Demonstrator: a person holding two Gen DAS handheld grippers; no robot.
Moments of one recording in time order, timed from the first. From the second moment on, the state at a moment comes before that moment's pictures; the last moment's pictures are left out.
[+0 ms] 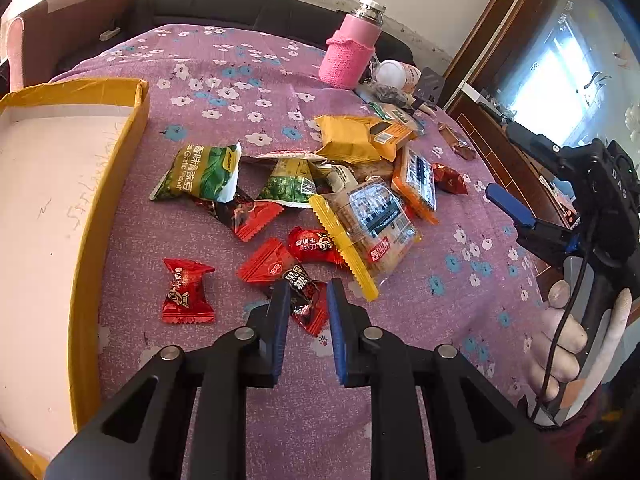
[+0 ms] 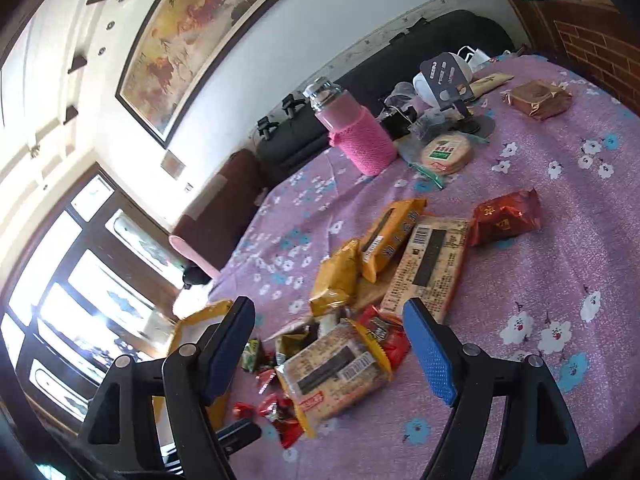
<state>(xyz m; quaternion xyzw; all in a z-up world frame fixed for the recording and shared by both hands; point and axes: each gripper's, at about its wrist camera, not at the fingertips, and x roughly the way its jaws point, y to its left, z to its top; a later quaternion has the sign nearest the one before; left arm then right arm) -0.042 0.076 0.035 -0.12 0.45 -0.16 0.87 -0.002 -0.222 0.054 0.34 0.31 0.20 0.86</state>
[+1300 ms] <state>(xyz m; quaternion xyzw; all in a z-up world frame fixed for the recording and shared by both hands) -0.002 0.038 0.015 -0.01 0.45 -0.08 0.89 -0.002 -0.260 0.017 0.45 0.33 0.07 0.83</state>
